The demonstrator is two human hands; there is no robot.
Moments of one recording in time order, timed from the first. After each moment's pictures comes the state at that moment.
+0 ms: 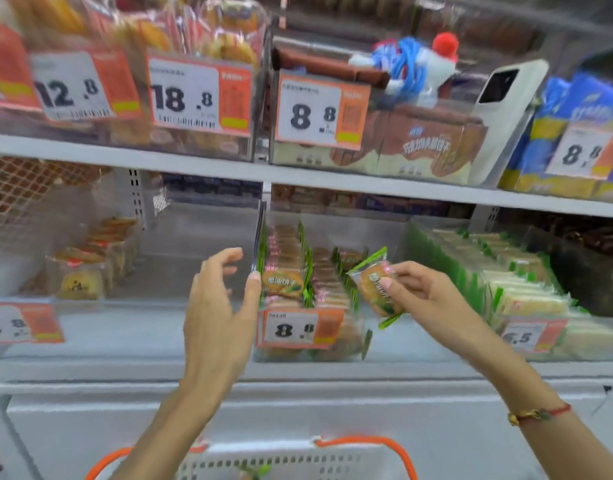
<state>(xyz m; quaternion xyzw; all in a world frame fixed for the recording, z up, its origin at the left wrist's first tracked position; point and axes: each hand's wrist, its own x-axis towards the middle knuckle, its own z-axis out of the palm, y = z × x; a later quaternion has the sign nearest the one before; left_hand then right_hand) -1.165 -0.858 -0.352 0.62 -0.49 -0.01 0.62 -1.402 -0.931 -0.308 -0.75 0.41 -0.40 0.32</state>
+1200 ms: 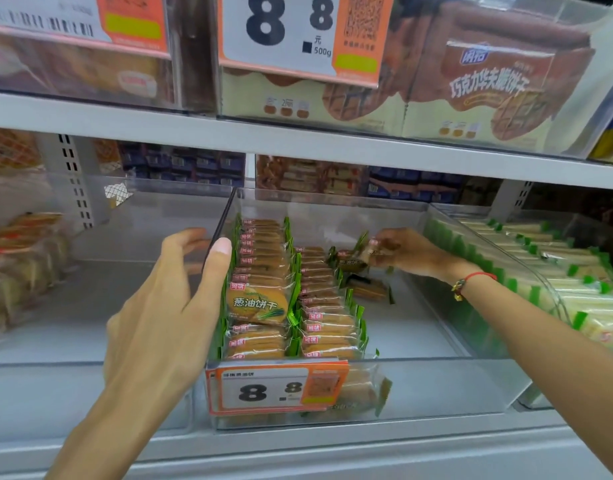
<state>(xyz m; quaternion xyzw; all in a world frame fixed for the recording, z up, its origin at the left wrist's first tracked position) -1.155 -0.924 -0.339 0.73 -0.48 -0.03 0.49 -1.393 -1.163 -0.336 -0.83 0.49 -0.17 0.20</state>
